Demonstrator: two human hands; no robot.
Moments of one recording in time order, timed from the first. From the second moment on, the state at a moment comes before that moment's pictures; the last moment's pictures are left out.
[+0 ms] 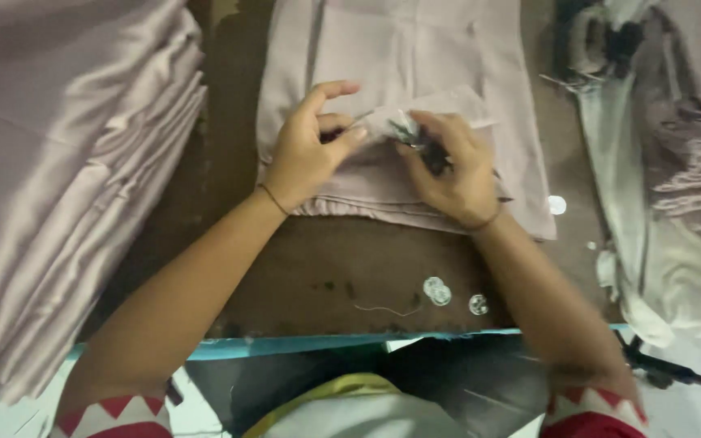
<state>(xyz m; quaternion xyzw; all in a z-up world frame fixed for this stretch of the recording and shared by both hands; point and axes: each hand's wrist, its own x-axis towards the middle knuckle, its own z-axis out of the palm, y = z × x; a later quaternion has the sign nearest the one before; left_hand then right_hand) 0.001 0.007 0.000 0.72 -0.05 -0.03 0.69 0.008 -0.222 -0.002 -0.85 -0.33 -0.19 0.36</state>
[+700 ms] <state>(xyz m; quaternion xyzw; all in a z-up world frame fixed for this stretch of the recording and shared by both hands) -0.006 0.002 -0.006 0.71 -0.09 0.03 0.70 -0.007 -0.220 0.003 -0.84 -0.38 -0.22 0.31</state>
